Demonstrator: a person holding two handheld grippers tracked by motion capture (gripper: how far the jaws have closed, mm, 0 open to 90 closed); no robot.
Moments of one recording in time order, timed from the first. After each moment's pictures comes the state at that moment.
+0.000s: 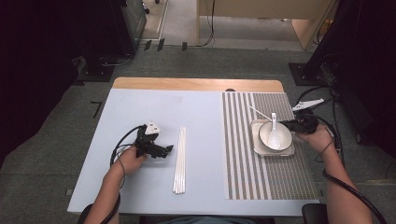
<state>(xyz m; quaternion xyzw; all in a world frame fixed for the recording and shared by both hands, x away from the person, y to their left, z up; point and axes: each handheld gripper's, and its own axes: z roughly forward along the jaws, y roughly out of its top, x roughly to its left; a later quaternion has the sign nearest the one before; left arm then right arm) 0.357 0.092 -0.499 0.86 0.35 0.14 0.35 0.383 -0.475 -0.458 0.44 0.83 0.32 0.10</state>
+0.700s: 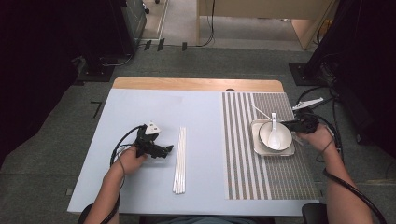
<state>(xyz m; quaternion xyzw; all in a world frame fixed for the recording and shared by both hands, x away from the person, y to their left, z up) 0.357 0.092 -0.499 0.86 0.35 0.14 0.35 0.386 -0.478 -0.460 0.46 0.83 0.31 0.08</state>
